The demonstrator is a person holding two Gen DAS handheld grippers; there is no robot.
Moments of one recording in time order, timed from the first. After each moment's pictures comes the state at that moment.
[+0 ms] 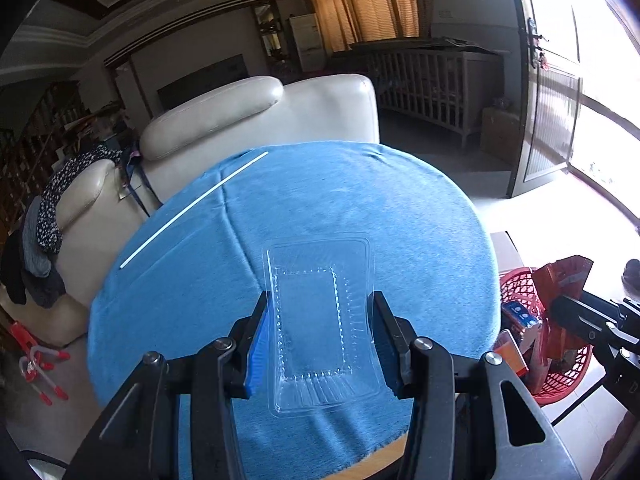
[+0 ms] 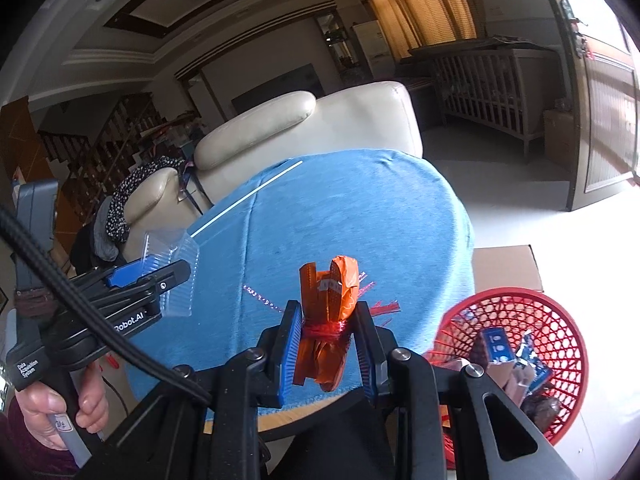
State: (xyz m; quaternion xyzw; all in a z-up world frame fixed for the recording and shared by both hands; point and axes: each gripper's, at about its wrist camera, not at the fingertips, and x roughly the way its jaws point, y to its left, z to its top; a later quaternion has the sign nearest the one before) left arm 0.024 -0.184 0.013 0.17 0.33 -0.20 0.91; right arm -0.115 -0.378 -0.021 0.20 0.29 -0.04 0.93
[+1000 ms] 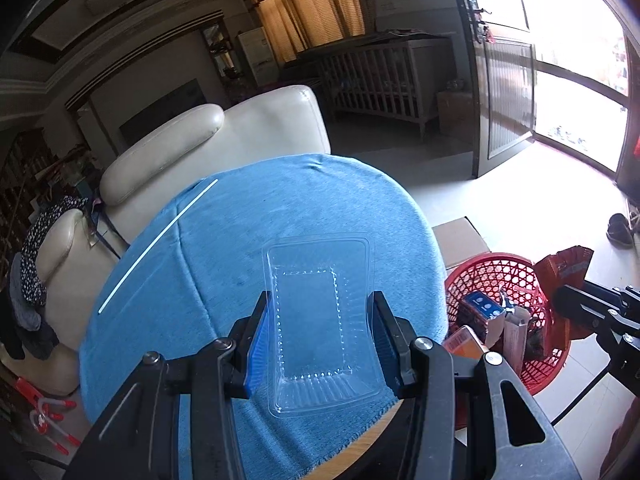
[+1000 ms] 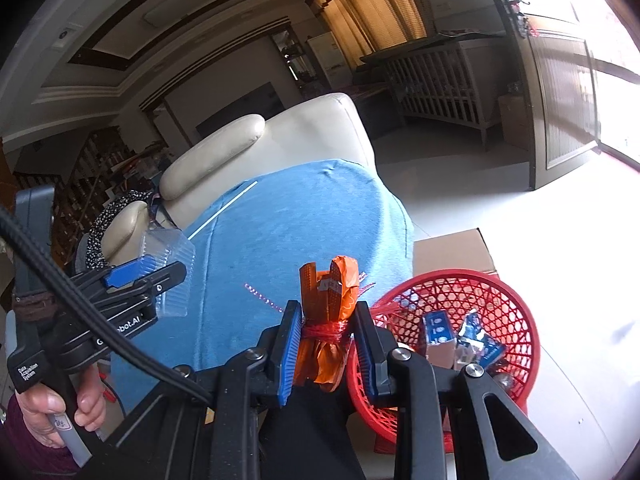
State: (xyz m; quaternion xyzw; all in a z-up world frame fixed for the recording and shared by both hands) left arm -0.015 -0.257 0.013 0.23 0.30 -0.26 0.89; right arm -0.170 -0.436 -0.031 0.24 0.27 -0.10 0.93
